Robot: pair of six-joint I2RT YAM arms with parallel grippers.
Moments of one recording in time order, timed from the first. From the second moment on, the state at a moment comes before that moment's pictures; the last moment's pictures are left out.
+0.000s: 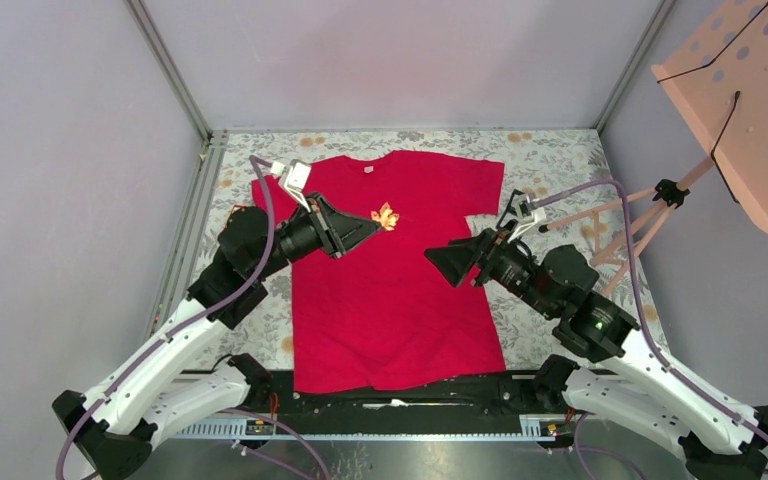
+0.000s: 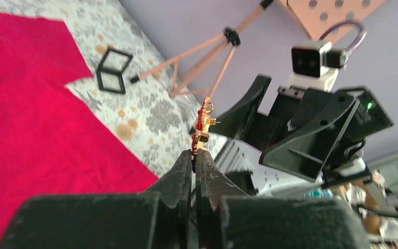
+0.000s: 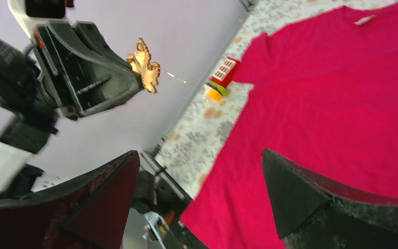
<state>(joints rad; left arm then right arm) -0.70 0.84 0.90 -0.01 0.28 -0.76 0.87 0.67 0.75 -0.07 0.06 0.73</state>
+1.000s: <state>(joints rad) -0.66 0.96 0.96 -0.27 0.82 -0.60 0.66 0.95 0.97 -0.17 -0.72 0.67</state>
